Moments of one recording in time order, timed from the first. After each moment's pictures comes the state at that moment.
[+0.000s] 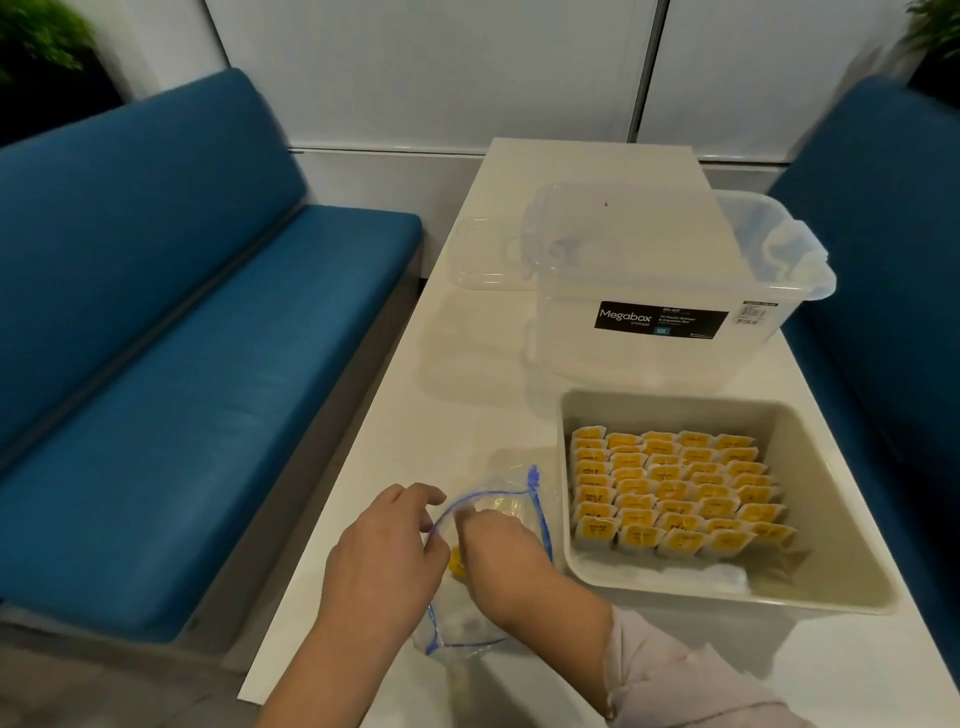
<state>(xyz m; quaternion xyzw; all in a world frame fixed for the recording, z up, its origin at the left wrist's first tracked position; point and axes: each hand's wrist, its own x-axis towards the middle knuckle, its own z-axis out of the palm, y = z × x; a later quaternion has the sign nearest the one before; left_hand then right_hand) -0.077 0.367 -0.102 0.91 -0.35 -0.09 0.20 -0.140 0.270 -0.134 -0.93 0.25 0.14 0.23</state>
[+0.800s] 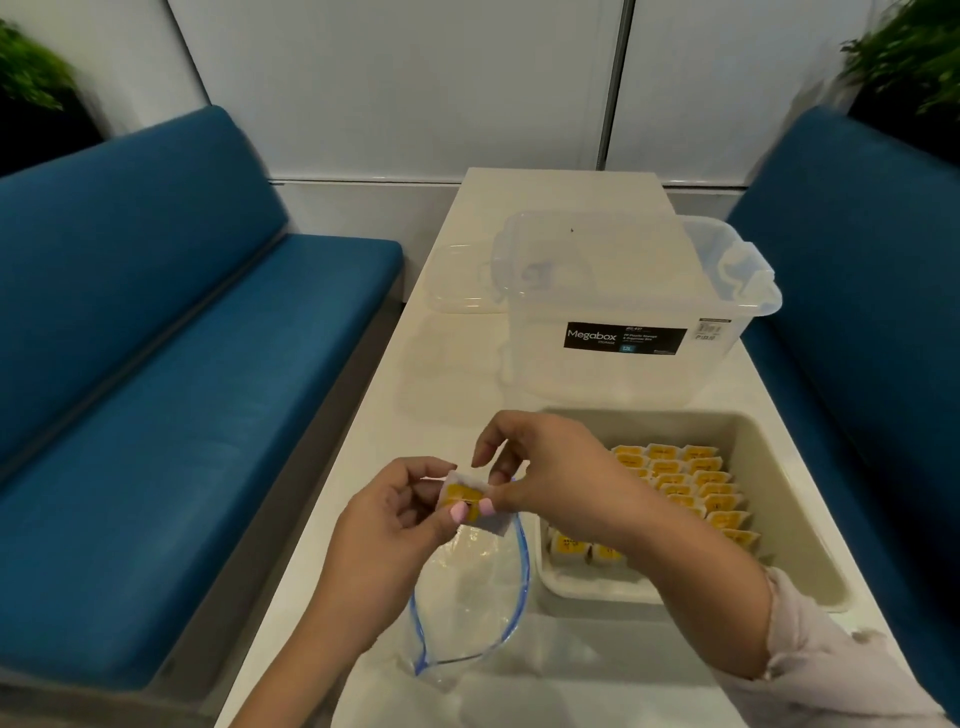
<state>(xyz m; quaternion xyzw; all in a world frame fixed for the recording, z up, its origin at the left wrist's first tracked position) -0.084 0.349 -0.067 0.72 -0.28 -0.30 0.56 -0.180 0.210 -0.026 -0.87 0.24 -0.04 0.43</state>
